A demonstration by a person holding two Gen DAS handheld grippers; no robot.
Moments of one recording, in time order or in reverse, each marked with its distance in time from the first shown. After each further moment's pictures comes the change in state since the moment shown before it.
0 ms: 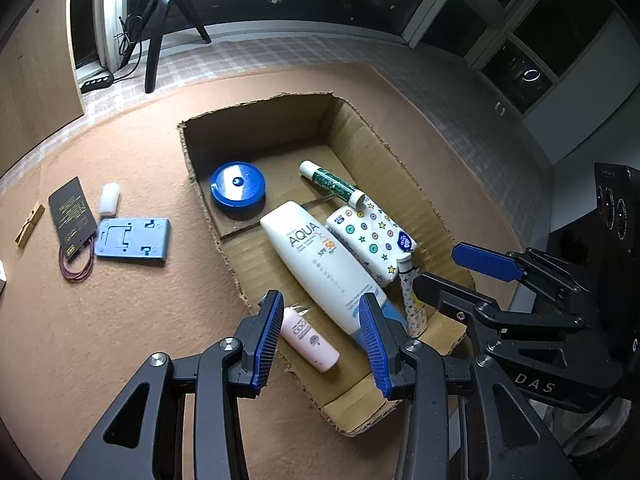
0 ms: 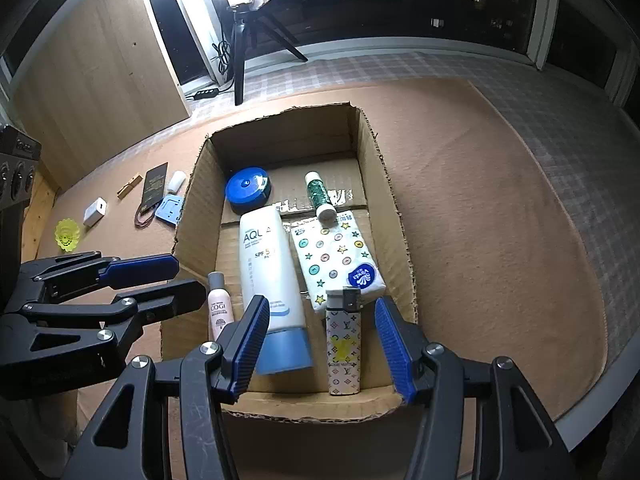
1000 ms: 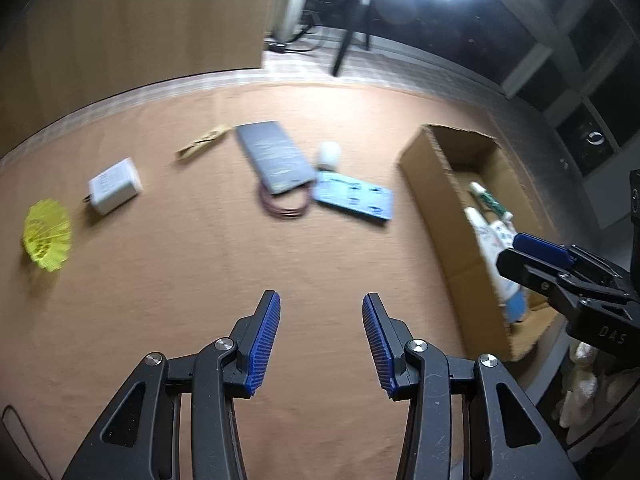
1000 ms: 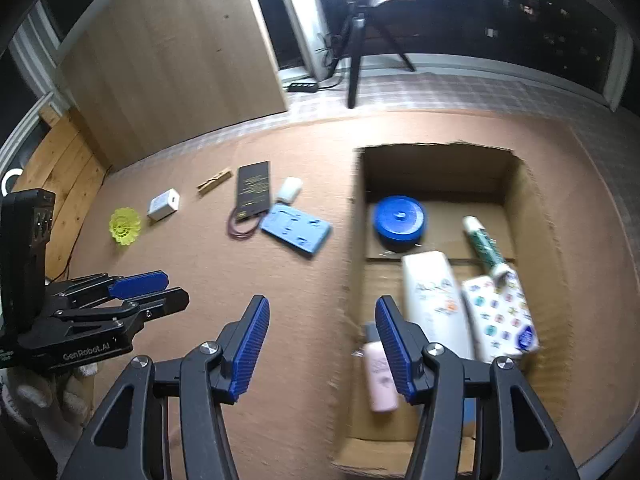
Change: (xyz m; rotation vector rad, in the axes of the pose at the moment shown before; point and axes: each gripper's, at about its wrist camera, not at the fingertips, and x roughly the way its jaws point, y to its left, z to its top) left arm -0.077 0.169 -0.063 -0.257 -0.056 0.176; right arm 0.023 0.120 0.032 -0.130 0.013 0.164
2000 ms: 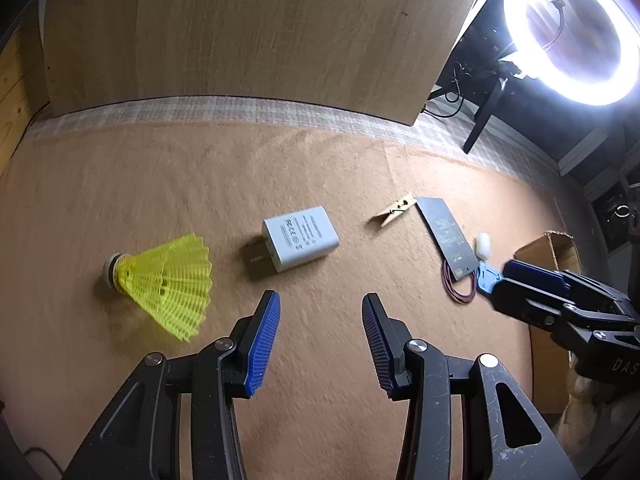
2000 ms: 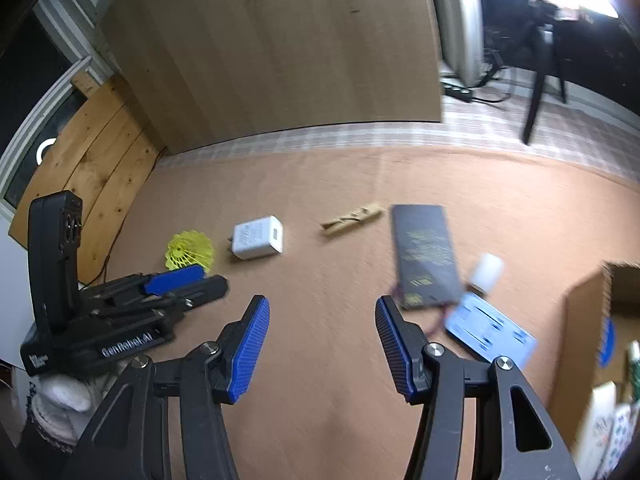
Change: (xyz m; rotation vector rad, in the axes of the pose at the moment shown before) left arm -0.004 0.167 0.035 -0.189 -0.109 0.055; right arm 0.102 0.145 0.079 -0.131 0.065 0.200
